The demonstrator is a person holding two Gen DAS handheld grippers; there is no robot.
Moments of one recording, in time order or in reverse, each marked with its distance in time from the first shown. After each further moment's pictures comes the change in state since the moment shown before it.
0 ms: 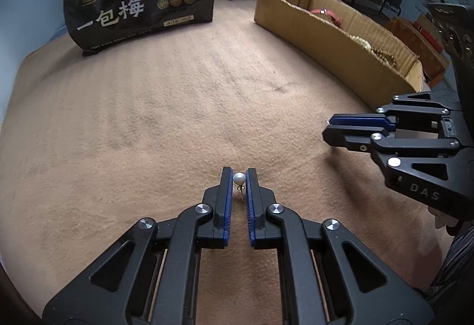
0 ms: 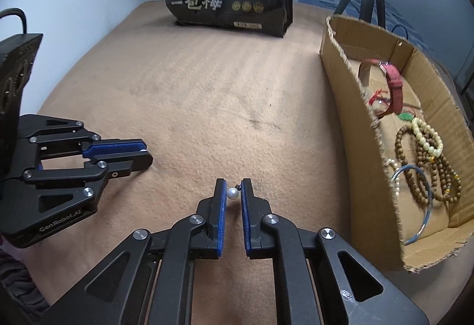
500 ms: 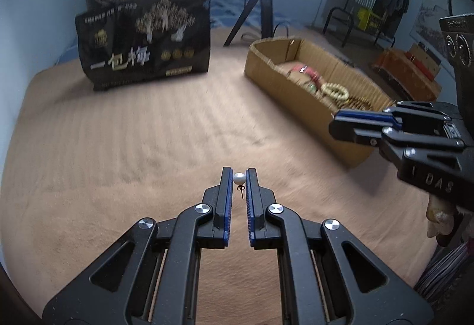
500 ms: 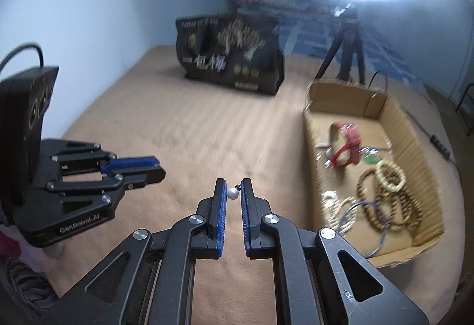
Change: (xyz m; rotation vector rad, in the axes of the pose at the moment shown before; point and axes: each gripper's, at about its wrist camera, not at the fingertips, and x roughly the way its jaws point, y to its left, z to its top) left arm -0.055 -0.015 0.024 -0.042 -0.154 -0.035; right arm -0.084 -0.008 0.024 0.001 -0.177 0.007
